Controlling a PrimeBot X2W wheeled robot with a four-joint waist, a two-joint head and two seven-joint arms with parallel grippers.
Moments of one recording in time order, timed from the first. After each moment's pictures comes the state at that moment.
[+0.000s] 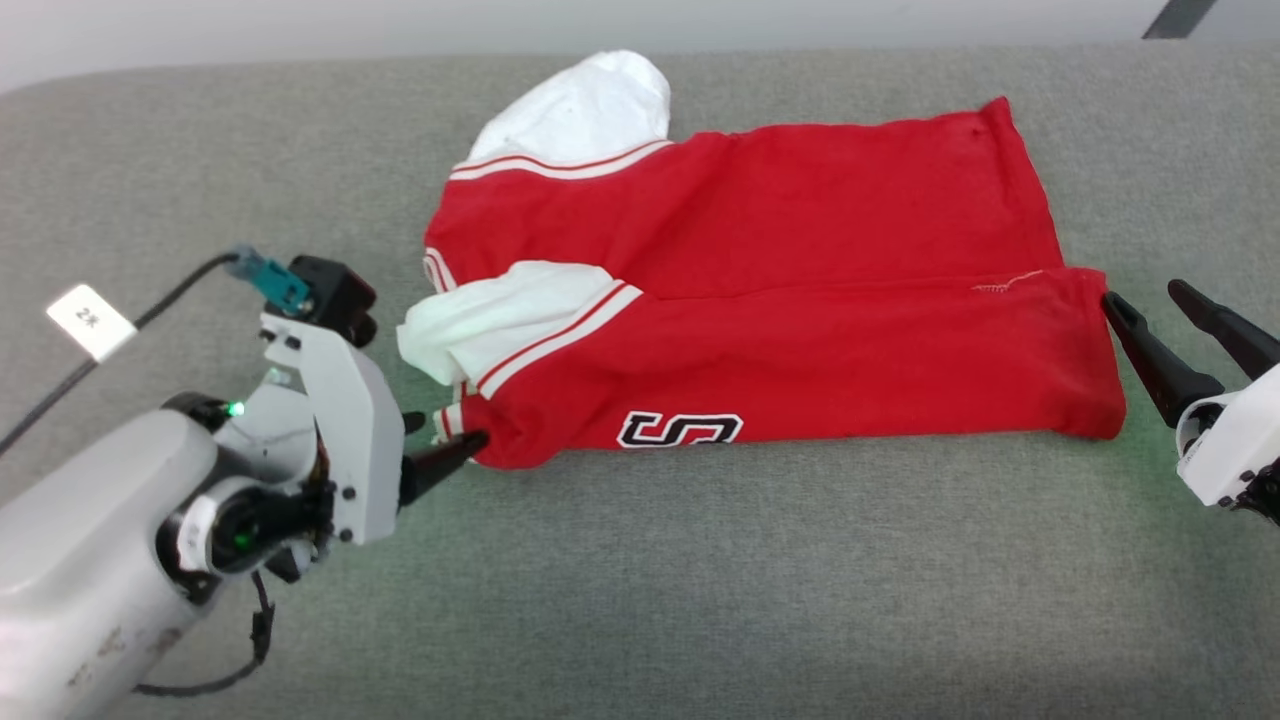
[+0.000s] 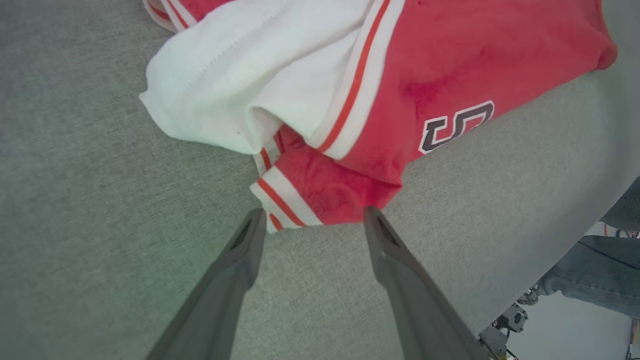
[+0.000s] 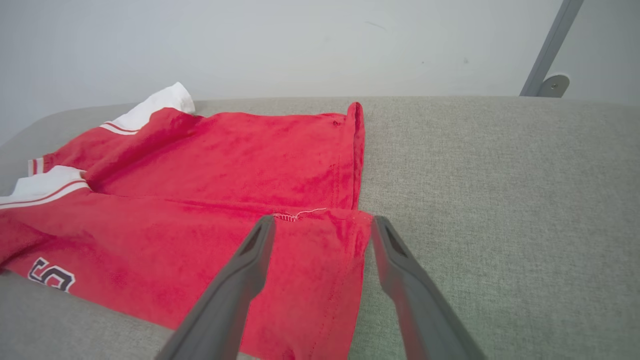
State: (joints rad) left arm -0.85 0.84 -0.98 0.09 -1.33 0.09 0.57; right arm -0.52 -0.63 0.39 0.31 0.88 0.13 0.11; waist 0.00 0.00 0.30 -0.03
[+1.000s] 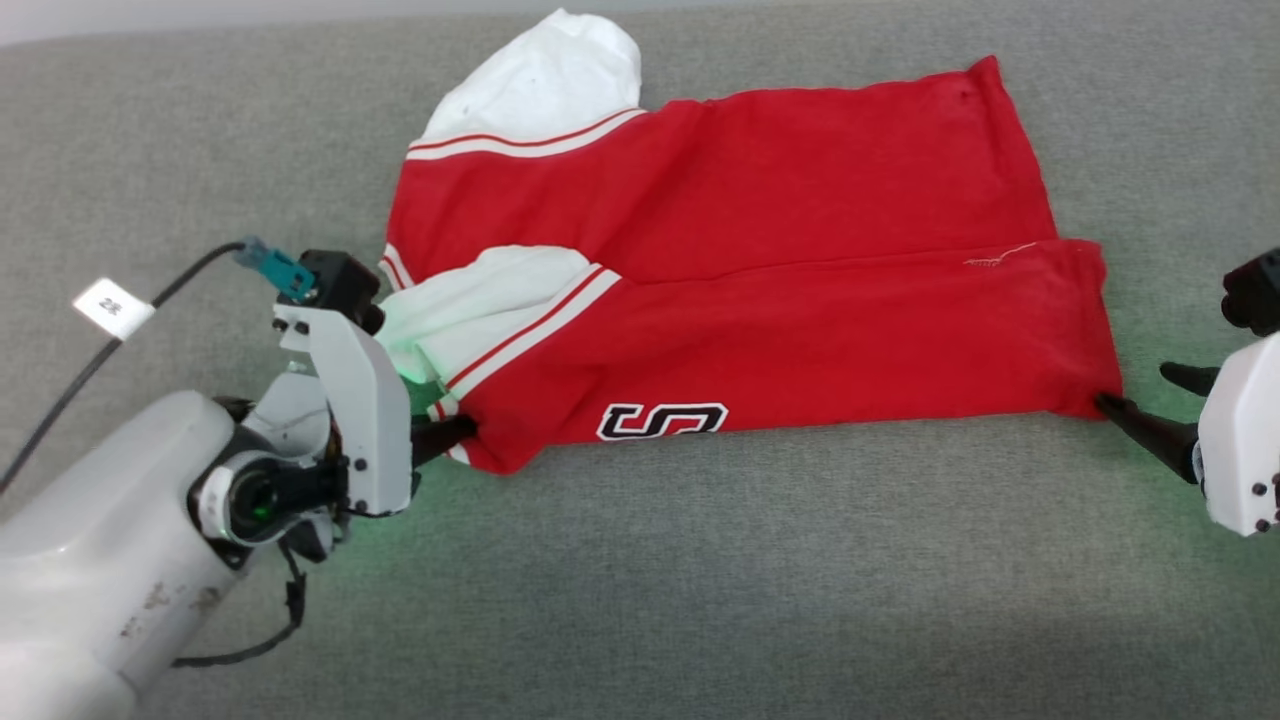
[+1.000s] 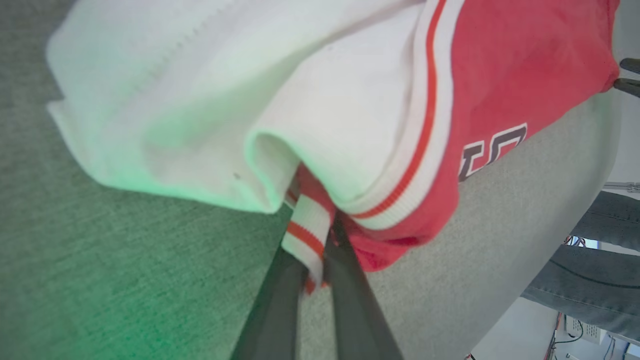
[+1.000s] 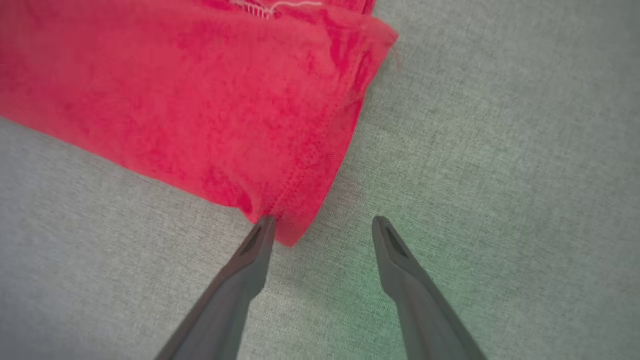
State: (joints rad) left arm -0.87 0.72 -0.97 0.33 -1.41 -0.02 0.59; right arm -0.60 -0.79 0.54 0.19 0.87 0.13 0.60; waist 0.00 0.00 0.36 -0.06
